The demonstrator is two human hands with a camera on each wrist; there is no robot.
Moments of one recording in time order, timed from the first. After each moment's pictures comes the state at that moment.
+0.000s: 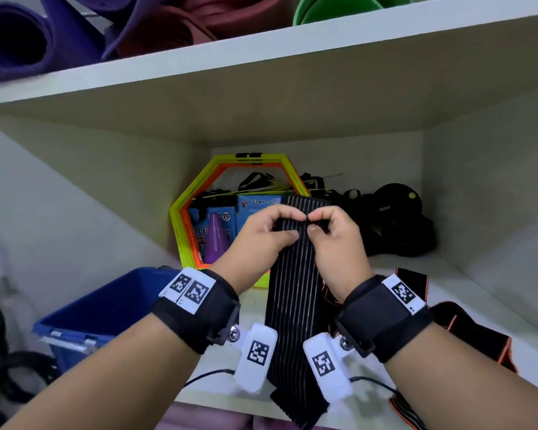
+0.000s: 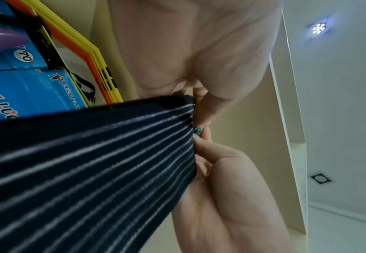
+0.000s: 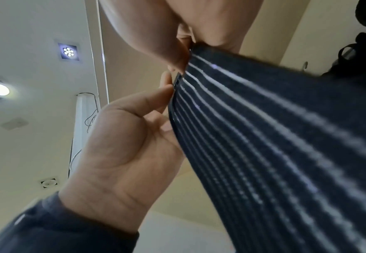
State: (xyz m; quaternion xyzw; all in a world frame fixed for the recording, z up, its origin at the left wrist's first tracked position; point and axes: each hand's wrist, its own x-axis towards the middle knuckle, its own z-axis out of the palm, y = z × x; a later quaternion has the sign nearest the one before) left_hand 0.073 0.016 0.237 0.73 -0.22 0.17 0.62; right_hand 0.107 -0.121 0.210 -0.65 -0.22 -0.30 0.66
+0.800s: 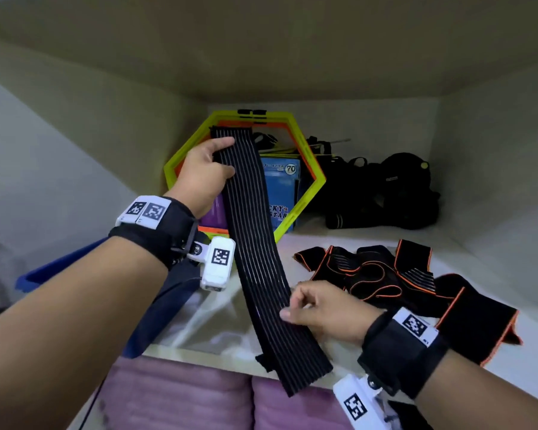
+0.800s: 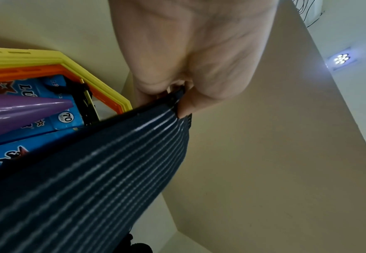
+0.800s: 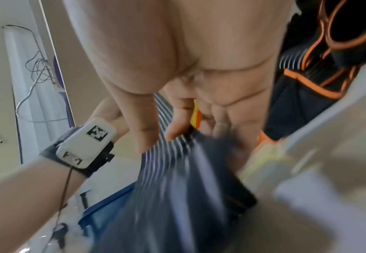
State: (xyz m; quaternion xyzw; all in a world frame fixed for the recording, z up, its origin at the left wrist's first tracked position) left_hand 0.123 0.113 0.258 0.70 -0.08 0.27 0.66; right_hand 0.097 -0.123 0.095 -0.81 -0.27 0.12 0.50
